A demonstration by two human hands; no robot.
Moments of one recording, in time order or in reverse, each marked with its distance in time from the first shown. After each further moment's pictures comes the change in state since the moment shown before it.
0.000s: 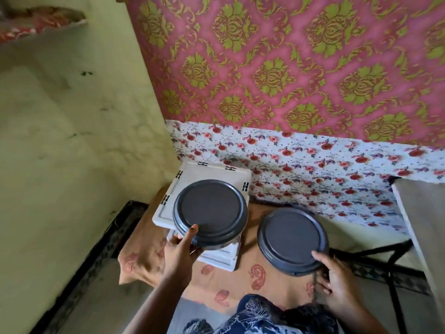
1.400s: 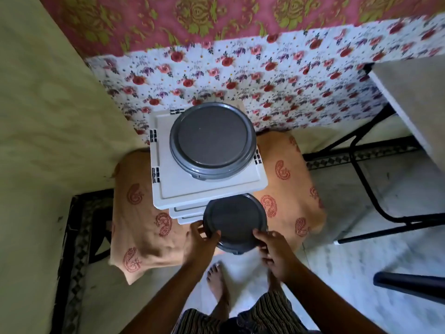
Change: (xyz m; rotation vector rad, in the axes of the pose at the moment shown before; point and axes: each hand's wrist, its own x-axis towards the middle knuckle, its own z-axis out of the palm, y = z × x) left_hand 0.119 -0.037 -0.114 1.030 -0.463 -0.119; right_hand -0.028 0.203 0.179 0.047 0.114 0.286
